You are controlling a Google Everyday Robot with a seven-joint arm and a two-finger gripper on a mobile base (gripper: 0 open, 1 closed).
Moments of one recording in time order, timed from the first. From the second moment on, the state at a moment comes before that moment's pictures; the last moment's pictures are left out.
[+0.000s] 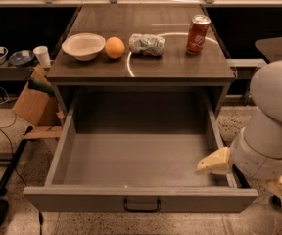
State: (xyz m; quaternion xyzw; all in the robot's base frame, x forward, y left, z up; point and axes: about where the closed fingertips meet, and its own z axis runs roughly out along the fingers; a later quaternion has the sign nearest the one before) arm 0.338 -0.222 0.763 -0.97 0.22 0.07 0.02
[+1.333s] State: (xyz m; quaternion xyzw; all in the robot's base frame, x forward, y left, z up) arm 0.323 -0.196 0.724 -0.99 0.12 0.08 0.00
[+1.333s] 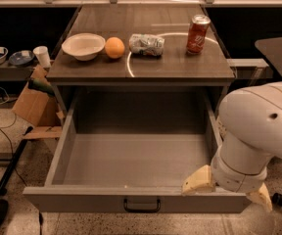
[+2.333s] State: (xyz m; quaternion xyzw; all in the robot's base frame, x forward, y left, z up) arm 0.326 -0.192 0.692 -0.99 0.09 0.08 0.02
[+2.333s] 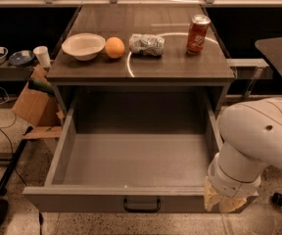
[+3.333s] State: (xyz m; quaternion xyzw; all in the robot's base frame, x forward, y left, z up) arm 0.348 -0.191 0.674 -0.99 0.11 0.06 0.04
